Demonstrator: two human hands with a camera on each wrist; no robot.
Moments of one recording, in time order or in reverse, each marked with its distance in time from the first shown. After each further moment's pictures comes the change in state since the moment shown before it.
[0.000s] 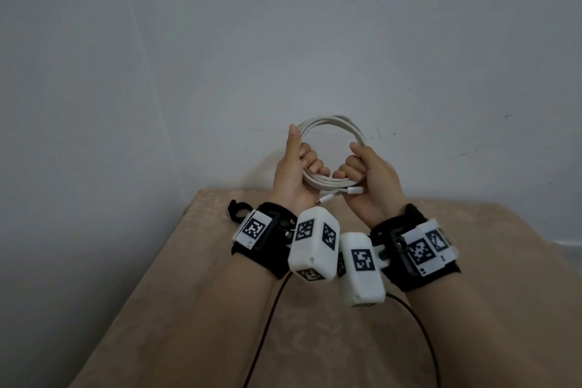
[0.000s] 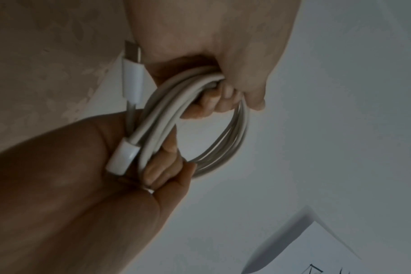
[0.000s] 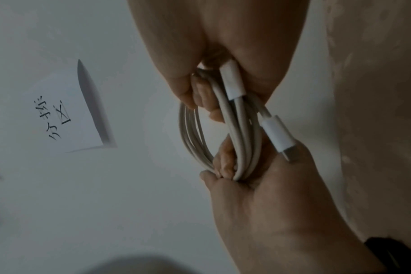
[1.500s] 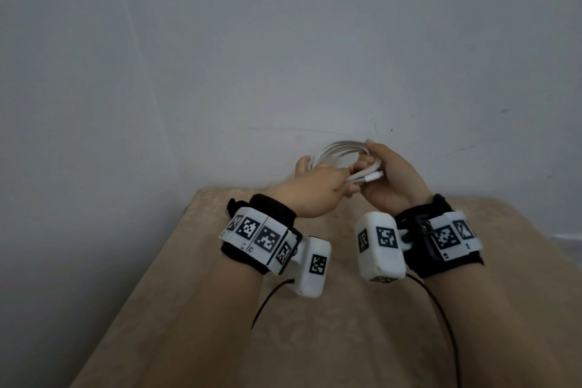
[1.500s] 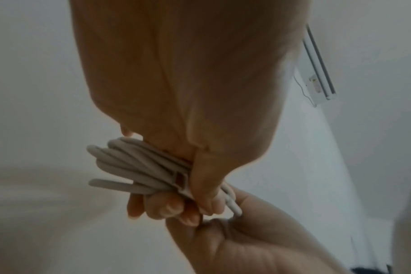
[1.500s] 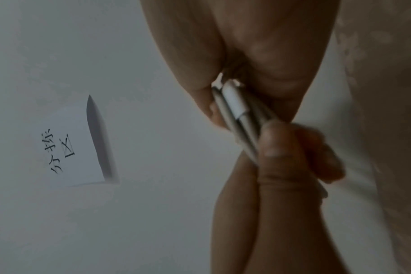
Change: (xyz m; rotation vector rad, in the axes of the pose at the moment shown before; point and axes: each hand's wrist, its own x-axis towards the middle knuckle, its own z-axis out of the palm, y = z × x) left_hand -0.024 0.005 0.013 2.116 -0.583 0.252; right_hand 0.012 -0.026 -0.023 -0.067 0.031 0.192
